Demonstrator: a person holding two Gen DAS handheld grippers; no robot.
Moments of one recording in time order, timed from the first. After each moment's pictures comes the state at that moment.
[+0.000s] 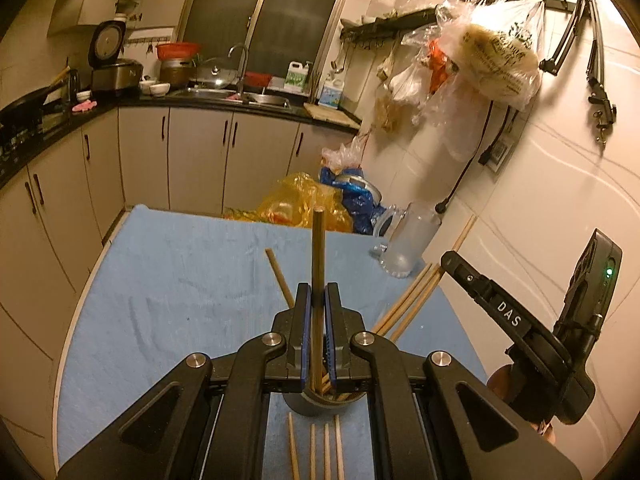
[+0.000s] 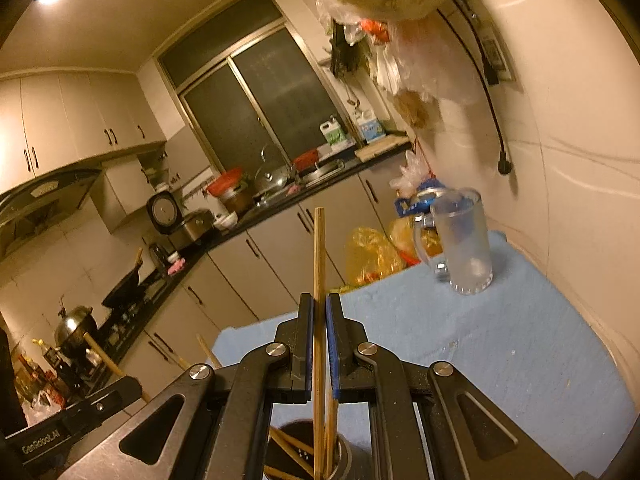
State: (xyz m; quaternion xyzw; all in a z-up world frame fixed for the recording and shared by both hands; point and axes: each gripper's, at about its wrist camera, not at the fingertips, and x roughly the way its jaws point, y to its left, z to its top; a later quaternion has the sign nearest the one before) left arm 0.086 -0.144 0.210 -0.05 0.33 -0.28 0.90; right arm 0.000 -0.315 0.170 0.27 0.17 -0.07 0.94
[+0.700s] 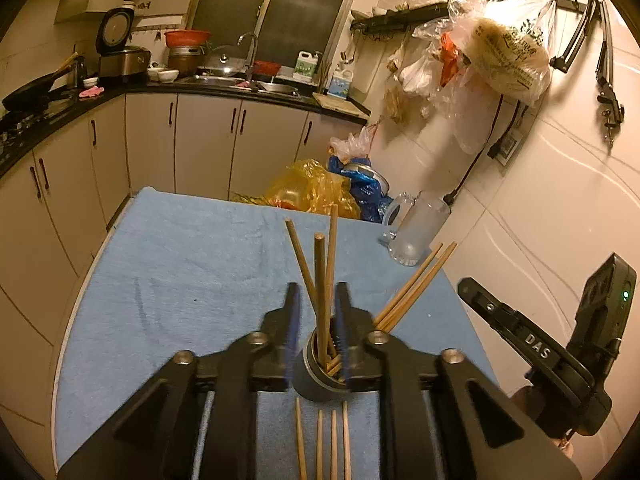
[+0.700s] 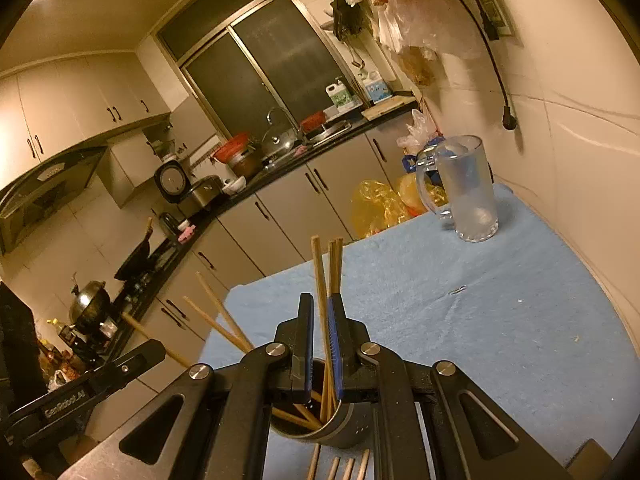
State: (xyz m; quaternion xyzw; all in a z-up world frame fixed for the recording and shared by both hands) left arm 0.081 -0.127 0.198 -0.06 0.34 -0.26 0.90; right arm -0.024 -0.315 0.151 0.29 0.22 -0.04 0.93
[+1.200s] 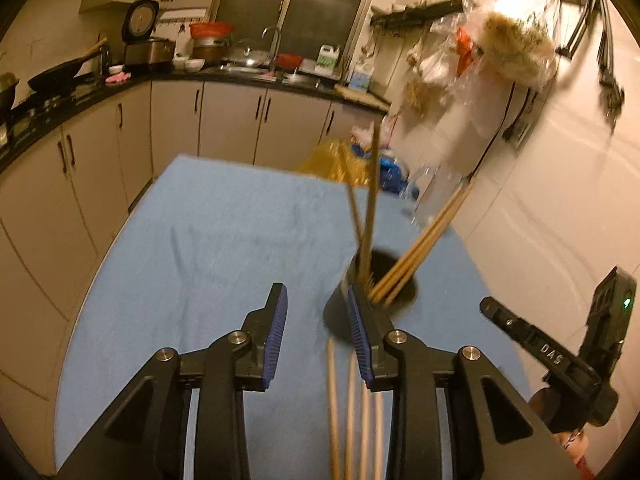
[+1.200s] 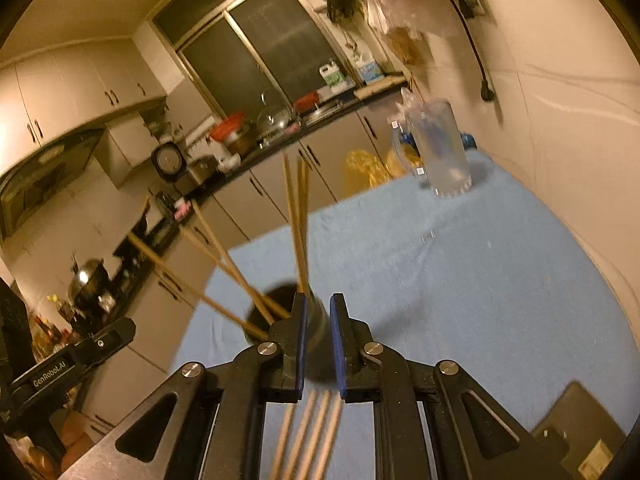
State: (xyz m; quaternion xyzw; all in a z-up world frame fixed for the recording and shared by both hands) left arm 0.024 -0.082 0.144 -0.05 0.36 -0.23 0.90; right arm -0.086 -0.300 0.101 0.28 0.27 -0.04 0.92
